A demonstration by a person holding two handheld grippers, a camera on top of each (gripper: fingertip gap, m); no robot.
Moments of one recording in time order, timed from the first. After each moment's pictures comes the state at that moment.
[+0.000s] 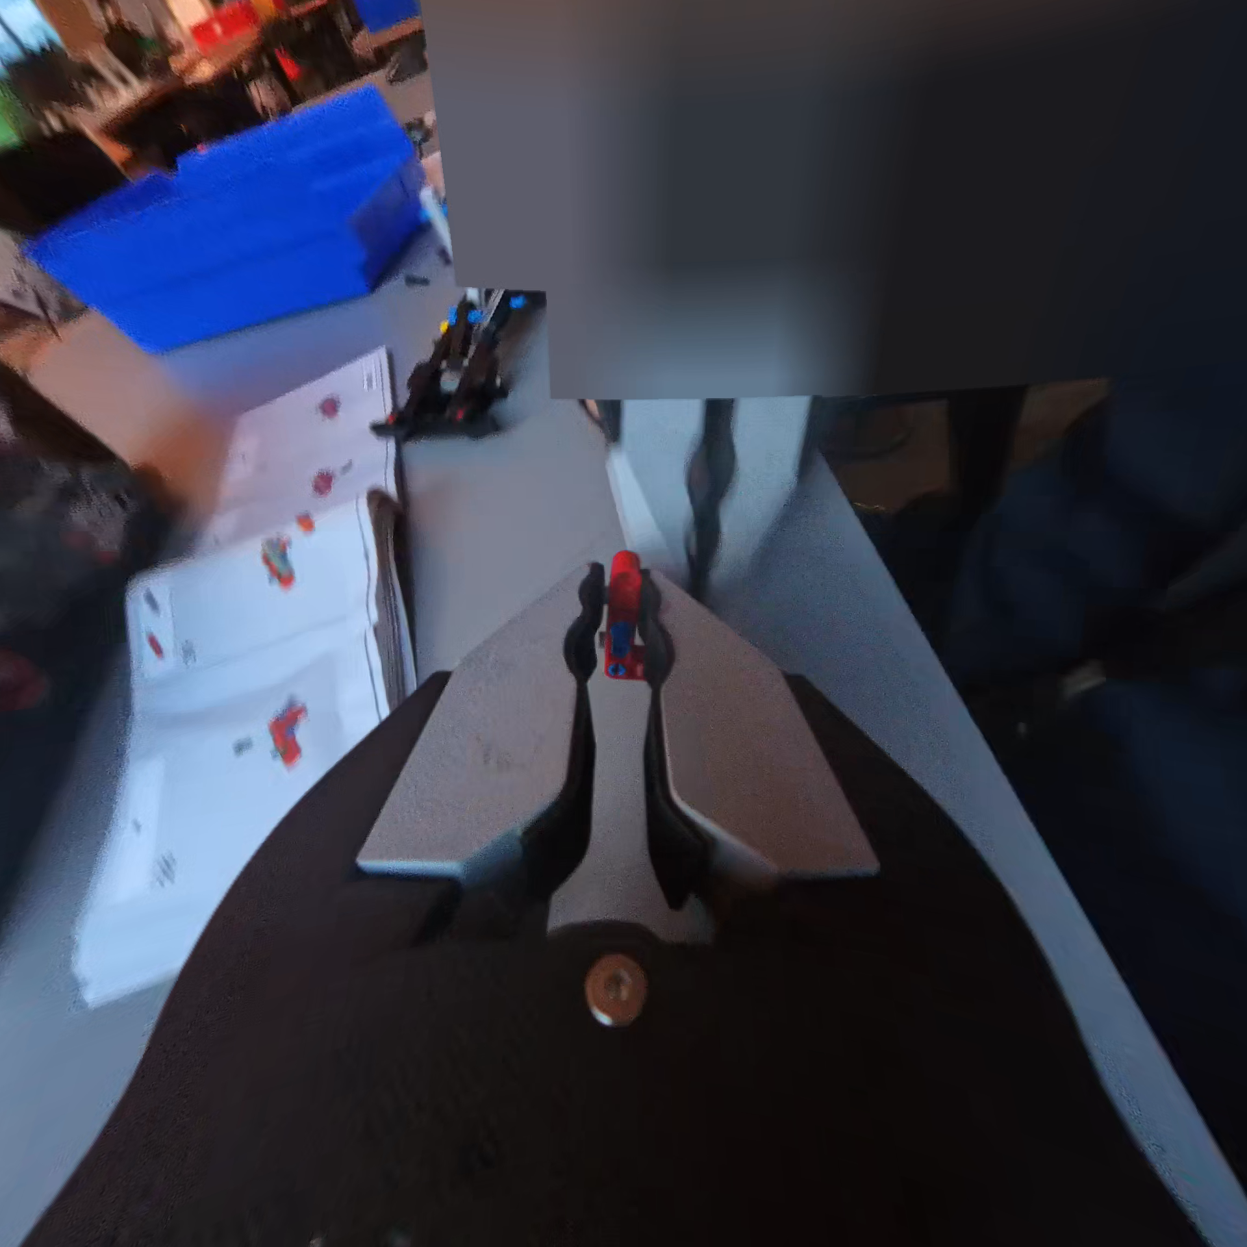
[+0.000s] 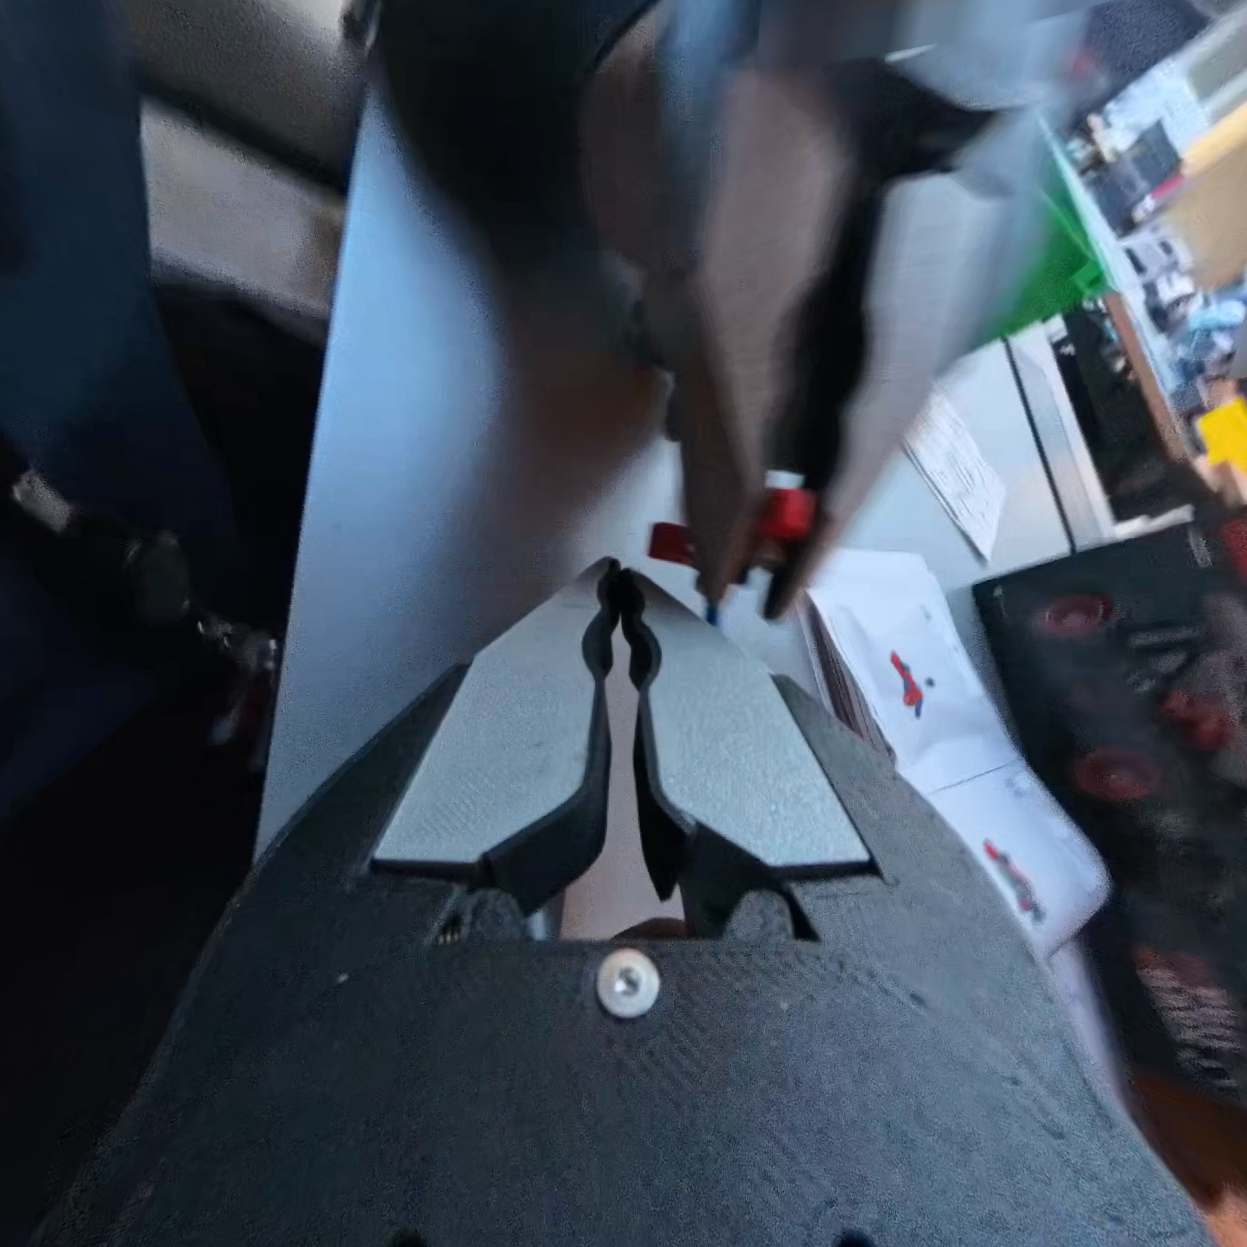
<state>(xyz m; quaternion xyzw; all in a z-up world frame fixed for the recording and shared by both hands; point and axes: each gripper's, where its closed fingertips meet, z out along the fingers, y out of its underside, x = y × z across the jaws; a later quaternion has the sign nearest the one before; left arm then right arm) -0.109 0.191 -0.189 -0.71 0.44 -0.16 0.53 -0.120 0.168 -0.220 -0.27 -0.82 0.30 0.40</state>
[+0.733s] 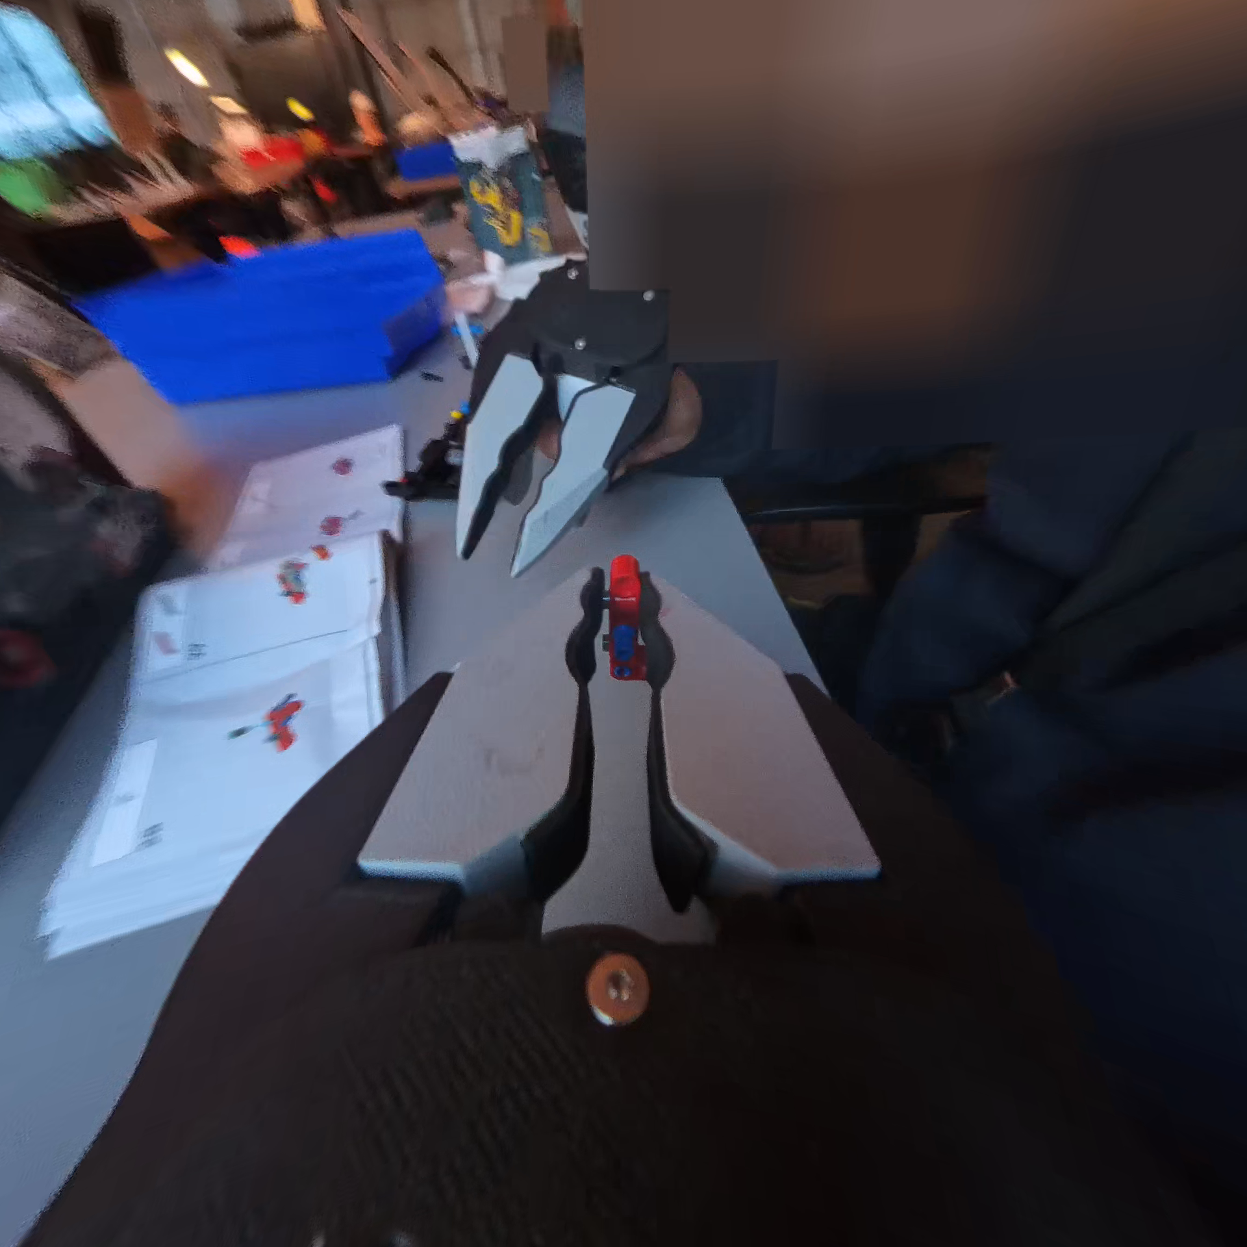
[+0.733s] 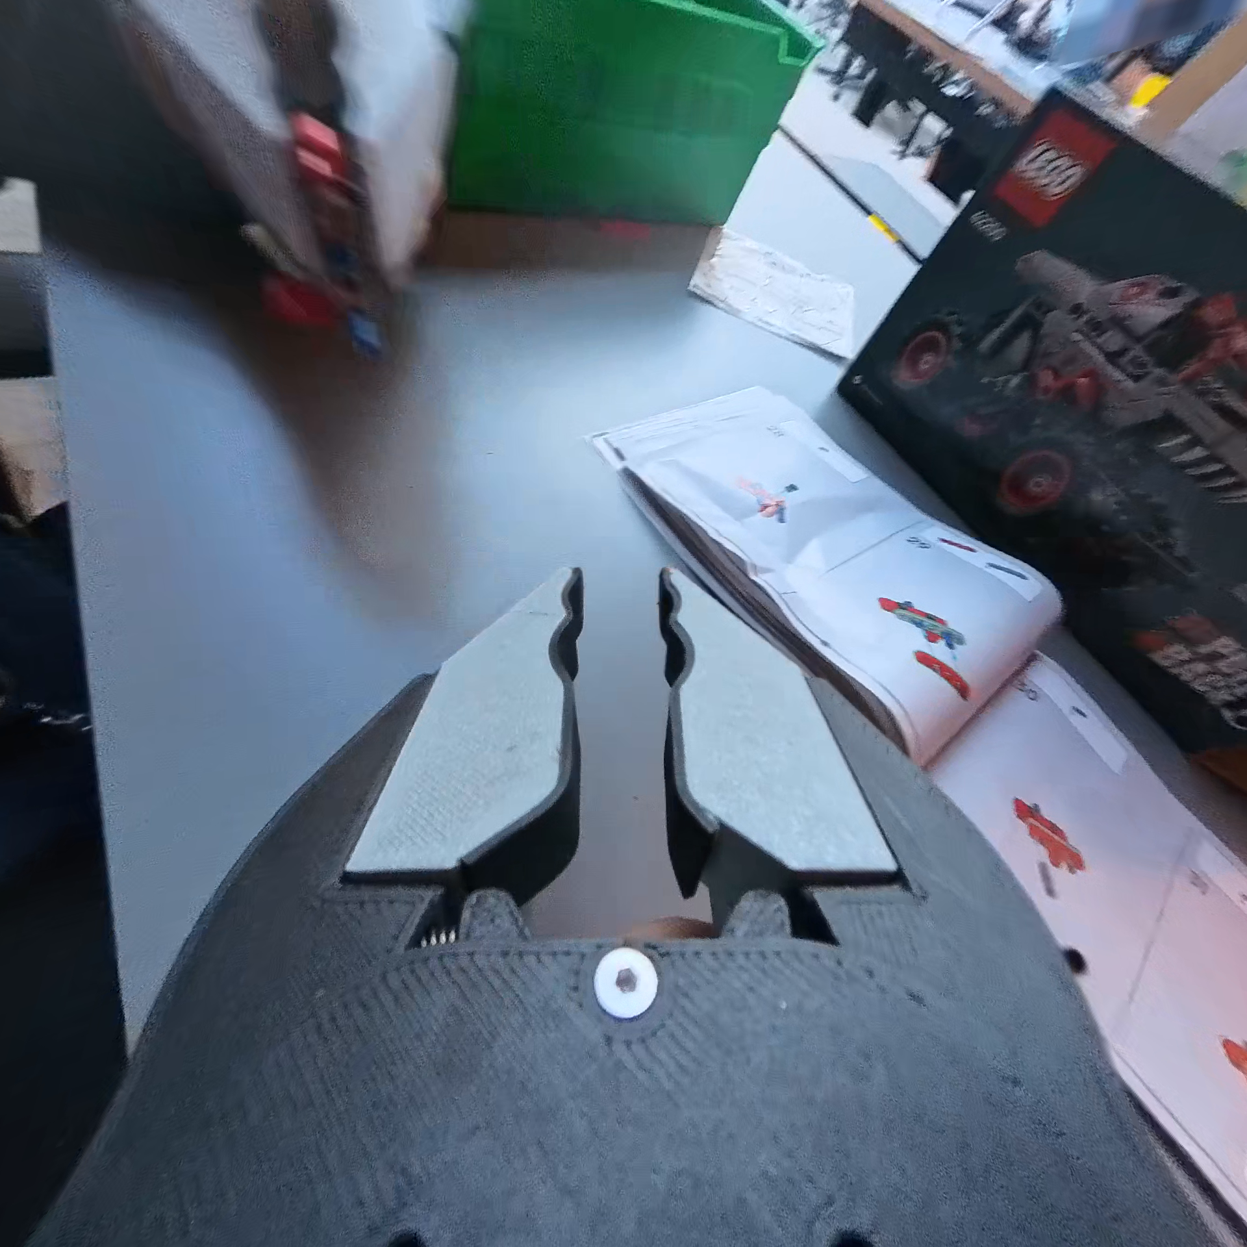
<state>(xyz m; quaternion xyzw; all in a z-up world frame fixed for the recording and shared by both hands) -0.124 0.159 -0.150 -0.68 0.39 -0.24 0.58 -0.119 0.249 -0.200 -0.45 -0.71 0.35 0.41</state>
